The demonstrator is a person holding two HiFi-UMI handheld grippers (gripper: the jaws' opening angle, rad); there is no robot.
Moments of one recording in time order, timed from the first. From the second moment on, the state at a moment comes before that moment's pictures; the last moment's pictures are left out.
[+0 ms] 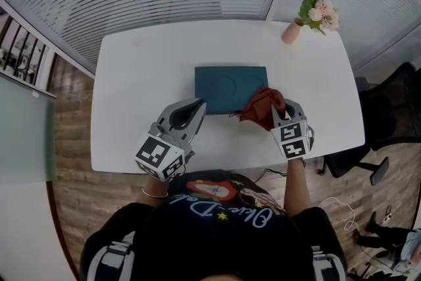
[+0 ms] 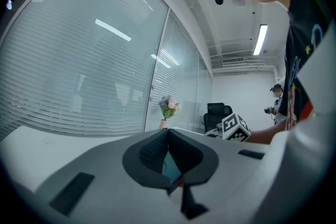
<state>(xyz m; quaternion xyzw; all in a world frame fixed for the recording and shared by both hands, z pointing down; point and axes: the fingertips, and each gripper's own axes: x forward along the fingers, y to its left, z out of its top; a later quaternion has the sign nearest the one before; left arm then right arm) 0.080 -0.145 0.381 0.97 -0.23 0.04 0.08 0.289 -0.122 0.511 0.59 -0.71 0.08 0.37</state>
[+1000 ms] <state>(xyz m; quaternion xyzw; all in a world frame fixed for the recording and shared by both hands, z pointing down) 0.101 -0.095 0.391 0.95 -0.29 0.07 0.06 0.341 -0.072 0.436 0.65 -0.74 0.08 0.12</state>
